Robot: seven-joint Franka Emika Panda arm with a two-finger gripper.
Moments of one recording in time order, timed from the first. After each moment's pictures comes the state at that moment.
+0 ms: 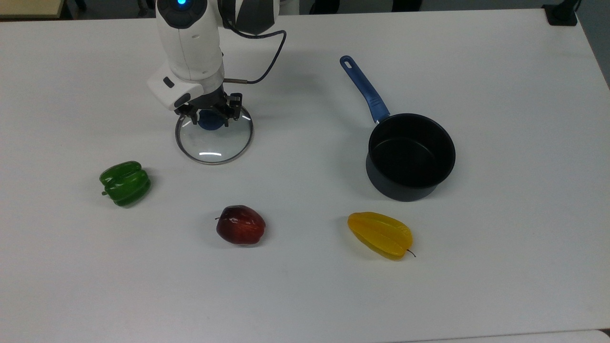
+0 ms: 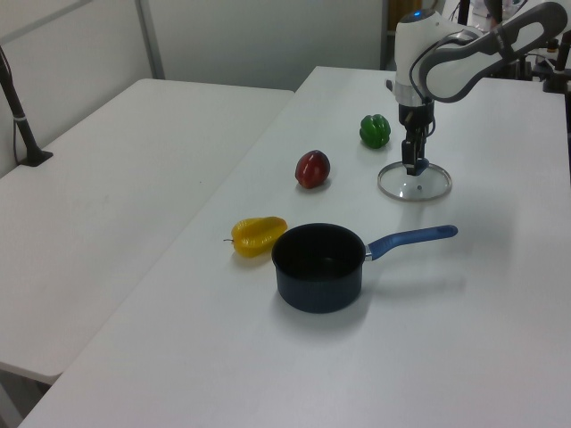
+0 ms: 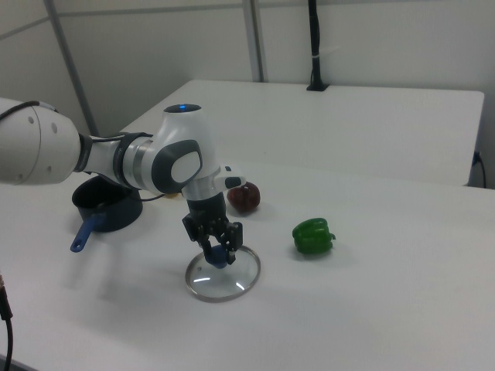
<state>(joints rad) -0.04 0.30 -0.03 -1.90 -0.10 2.16 -0.06</state>
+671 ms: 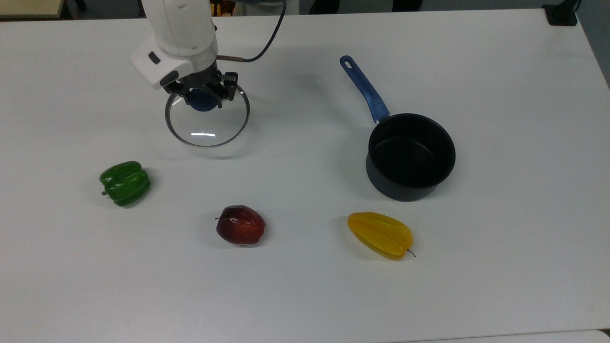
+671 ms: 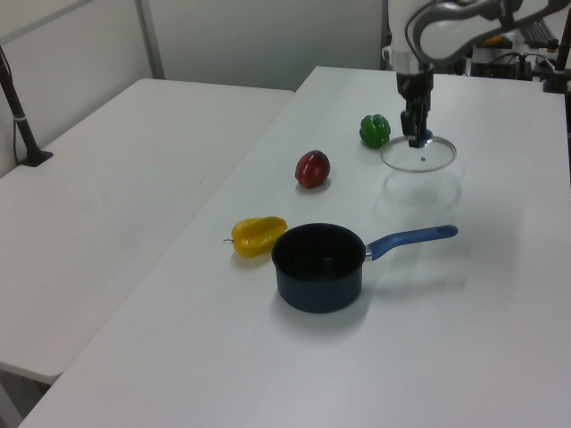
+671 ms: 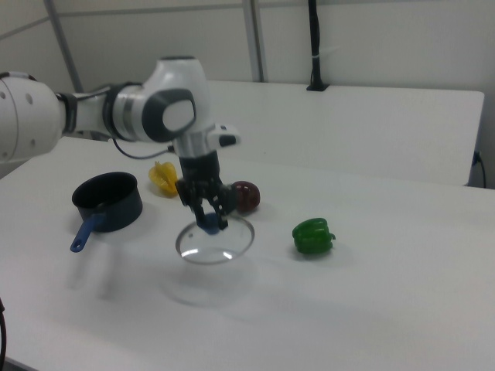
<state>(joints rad) -0.03 0.27 -0.02 -1.71 -0.10 1.89 -0.03</state>
